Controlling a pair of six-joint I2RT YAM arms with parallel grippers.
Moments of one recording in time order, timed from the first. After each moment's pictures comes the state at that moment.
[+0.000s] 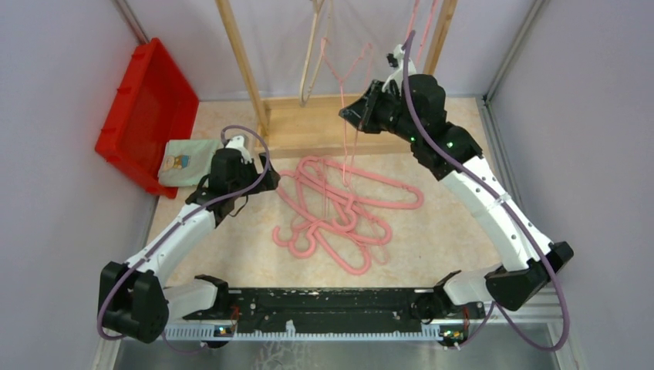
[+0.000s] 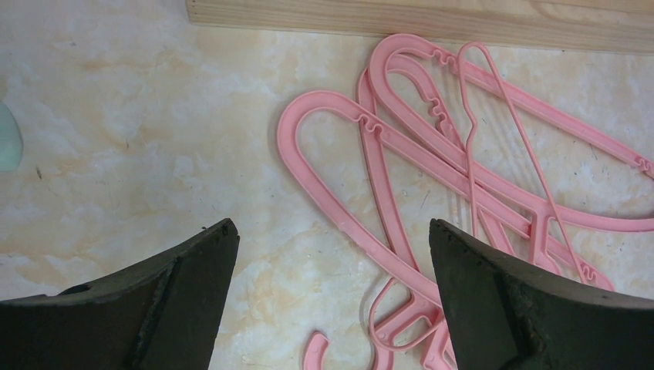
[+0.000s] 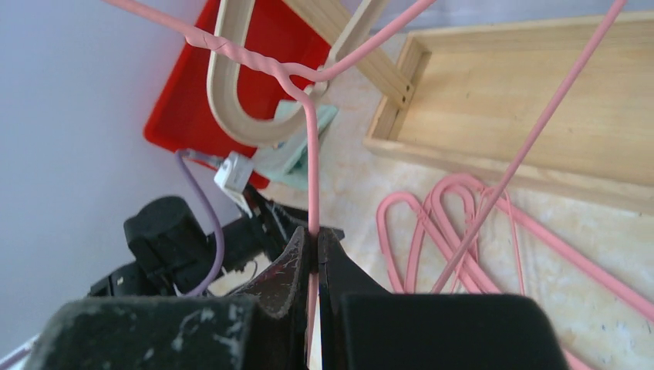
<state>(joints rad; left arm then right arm) -0.32 1.15 0.74 -0.16 -0.05 -0.39 0.61 1.33 1.61 -0.49 -0.13 0.59</state>
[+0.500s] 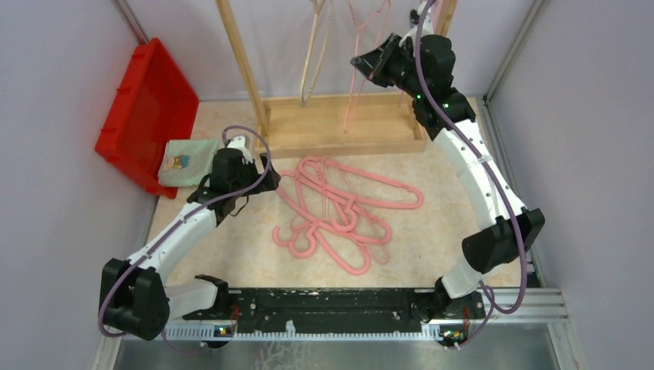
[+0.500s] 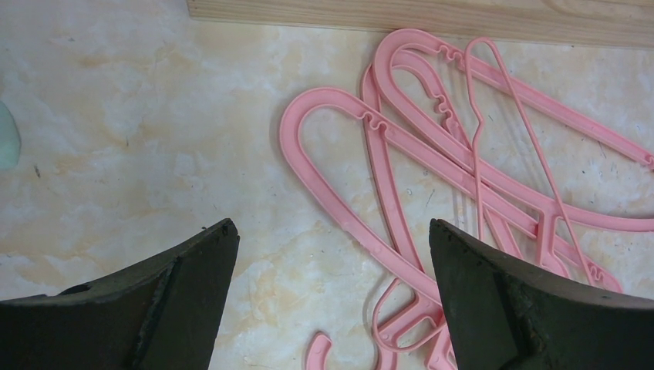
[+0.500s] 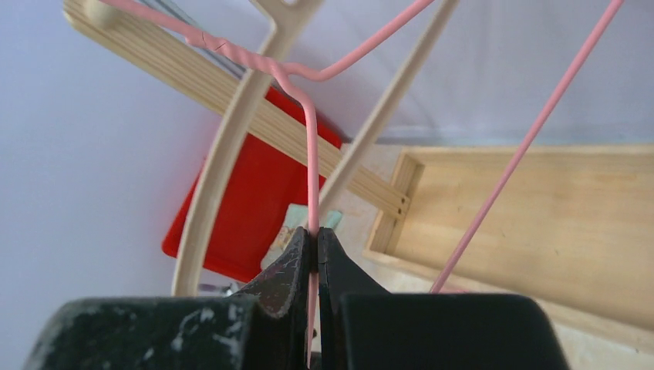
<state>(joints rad) -0.32 1.17 0.74 -0.15 -0.05 -0.39 0.39 1.58 1.81 -0.28 -0.24 0.67</state>
